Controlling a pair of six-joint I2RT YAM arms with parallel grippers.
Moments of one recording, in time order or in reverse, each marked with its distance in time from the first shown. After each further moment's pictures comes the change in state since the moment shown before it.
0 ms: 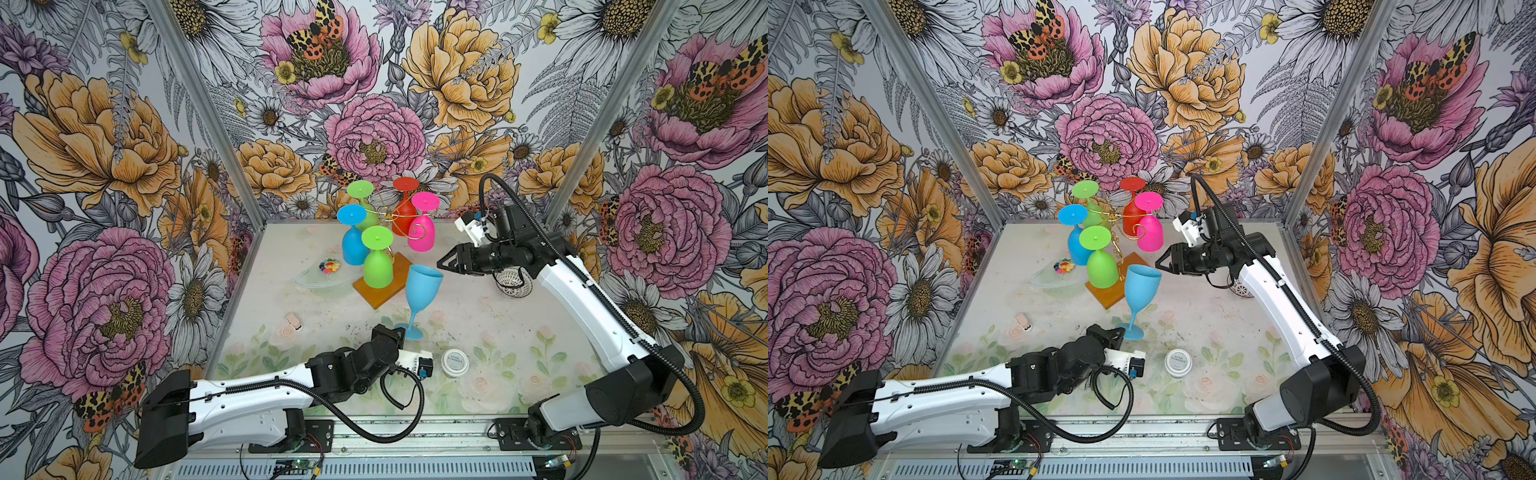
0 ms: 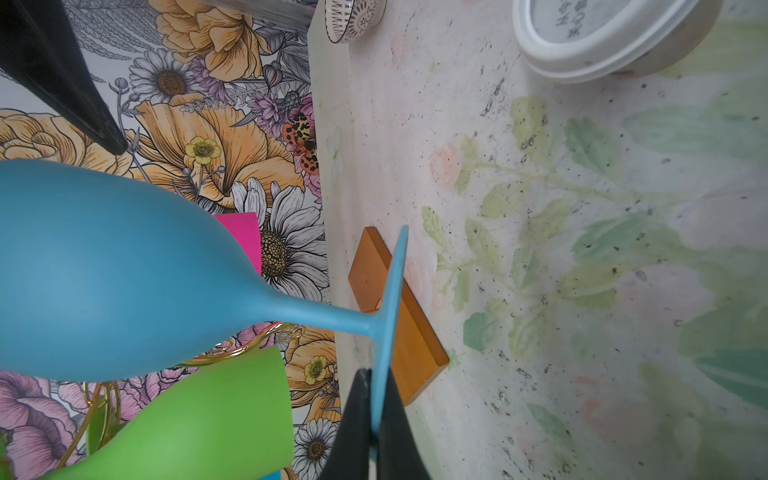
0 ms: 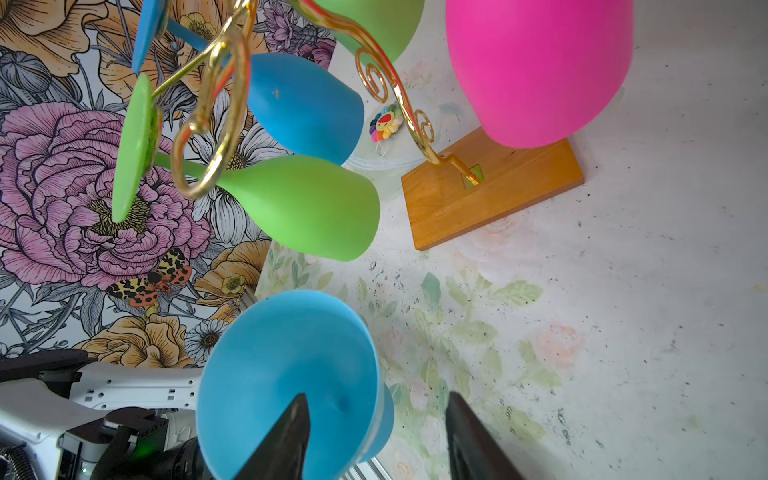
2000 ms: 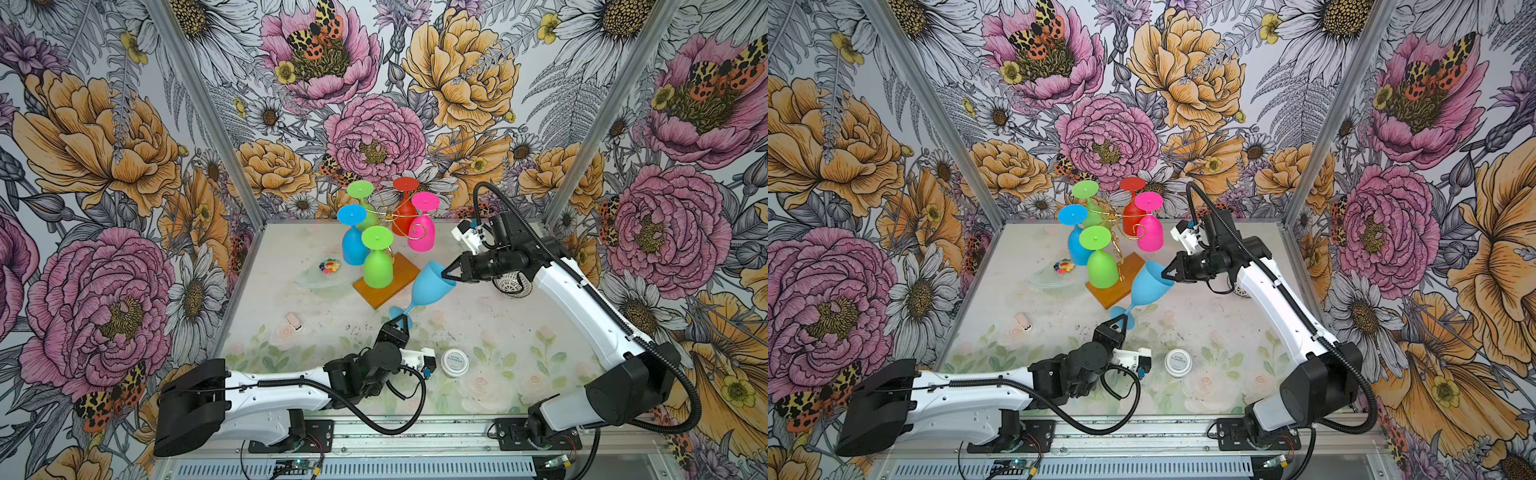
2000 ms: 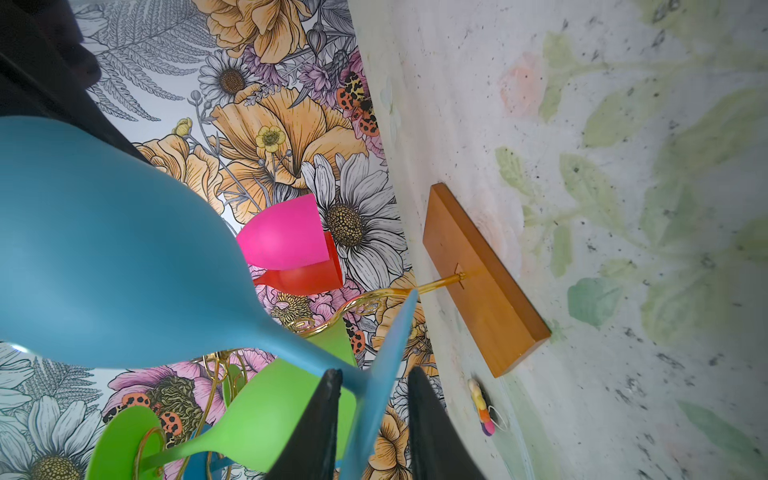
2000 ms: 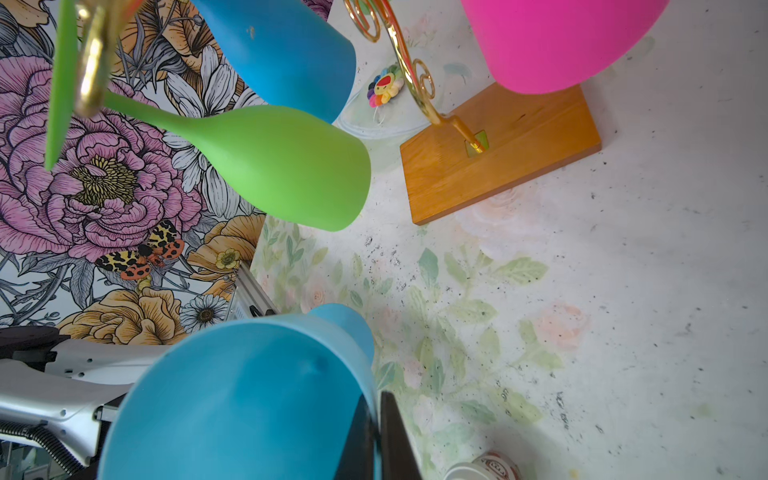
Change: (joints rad) left arm -0.016 0.138 -0.115 0.436 -0.210 0.367; right arm 0.000 0.000 -0.063 -0.016 -0.031 -0.060
